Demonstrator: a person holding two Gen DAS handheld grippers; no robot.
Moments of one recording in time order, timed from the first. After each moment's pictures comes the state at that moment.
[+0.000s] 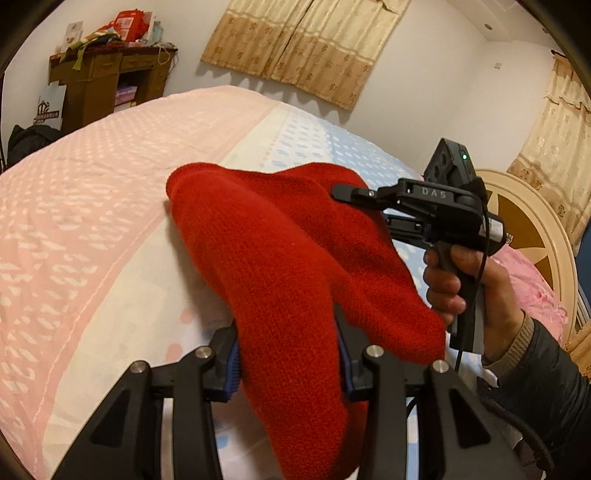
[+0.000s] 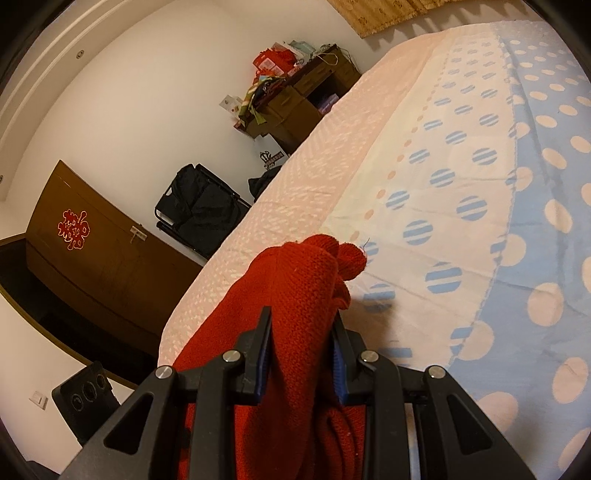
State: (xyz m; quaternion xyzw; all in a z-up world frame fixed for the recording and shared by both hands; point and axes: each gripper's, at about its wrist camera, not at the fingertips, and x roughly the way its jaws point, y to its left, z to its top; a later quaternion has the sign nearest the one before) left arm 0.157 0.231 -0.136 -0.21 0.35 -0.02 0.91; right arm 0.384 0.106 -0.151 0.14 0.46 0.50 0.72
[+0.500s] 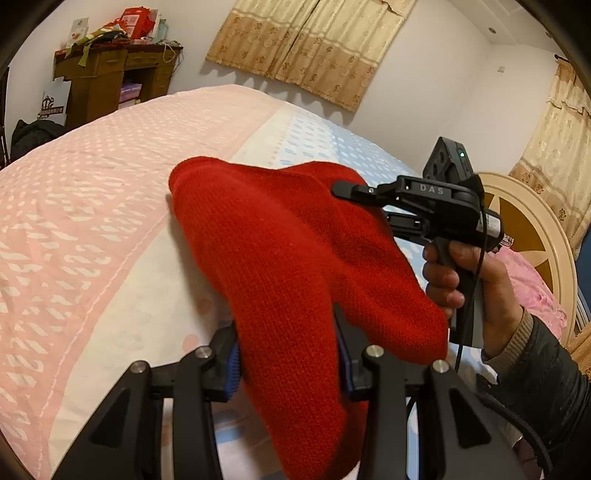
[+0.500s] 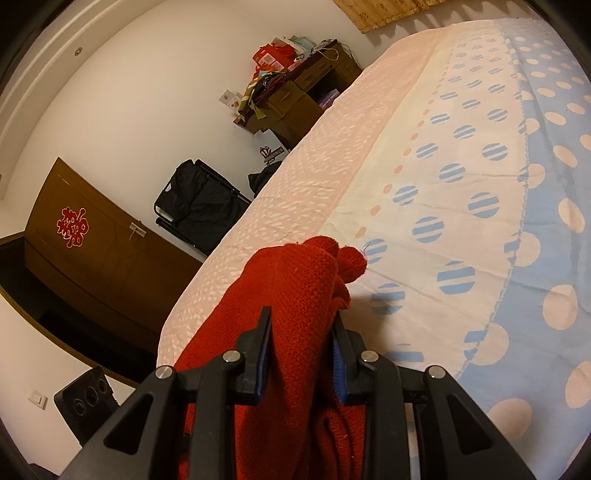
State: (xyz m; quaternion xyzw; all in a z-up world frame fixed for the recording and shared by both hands) left arm 0.137 0.232 -0.138 -0.21 0.35 -0.01 0.91; right arm 0.387 0.121 -0.154 0.14 0.46 0.50 0.72
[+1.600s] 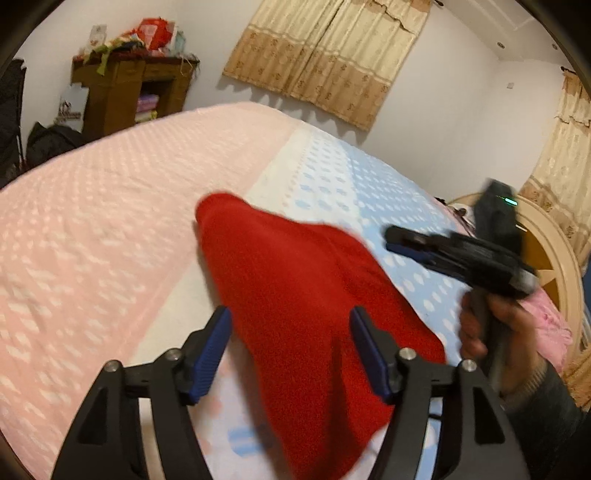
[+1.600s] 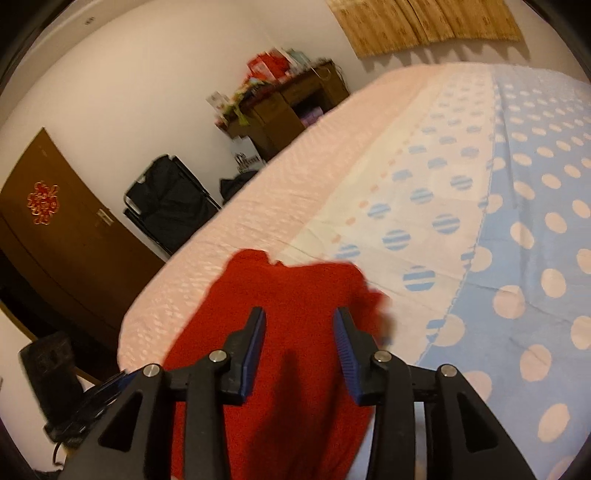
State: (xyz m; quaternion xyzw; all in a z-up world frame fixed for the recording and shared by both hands) left arm 0.134 0.258 -0.118 -0.21 0.31 0.03 0.93; right arm 0.347 0.102 -0.130 0.08 0.41 0.46 0.78
